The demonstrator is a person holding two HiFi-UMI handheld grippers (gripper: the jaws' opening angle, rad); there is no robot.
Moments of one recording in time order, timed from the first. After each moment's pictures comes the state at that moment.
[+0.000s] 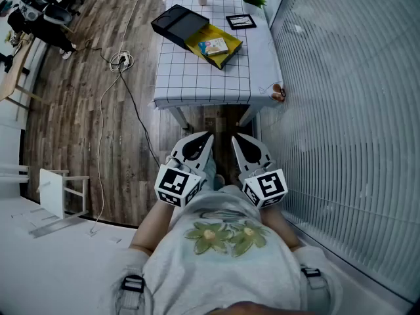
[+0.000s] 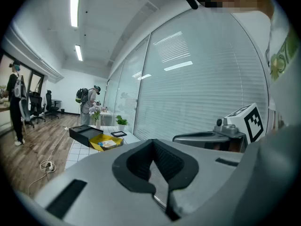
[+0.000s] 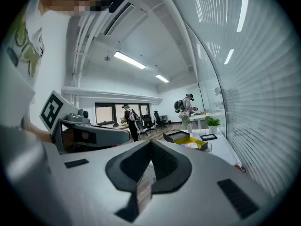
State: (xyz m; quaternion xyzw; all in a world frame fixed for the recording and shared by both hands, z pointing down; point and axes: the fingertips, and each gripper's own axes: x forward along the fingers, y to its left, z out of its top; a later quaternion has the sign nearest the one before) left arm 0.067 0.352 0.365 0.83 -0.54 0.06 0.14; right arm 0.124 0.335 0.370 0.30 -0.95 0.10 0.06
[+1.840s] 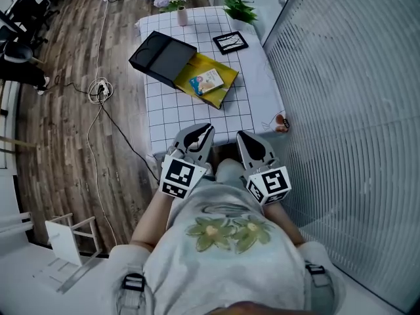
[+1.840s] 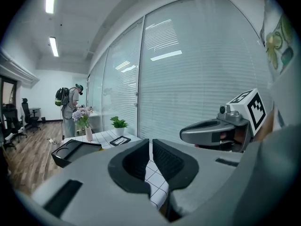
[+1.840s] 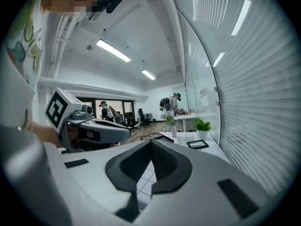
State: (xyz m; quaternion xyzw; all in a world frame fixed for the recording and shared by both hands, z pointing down) left arm -0.032 0.114 0.384 0.88 -0.46 0.12 0.09; right arm 0.036 0.118 0.387 0.39 -0.91 0.10 0.08
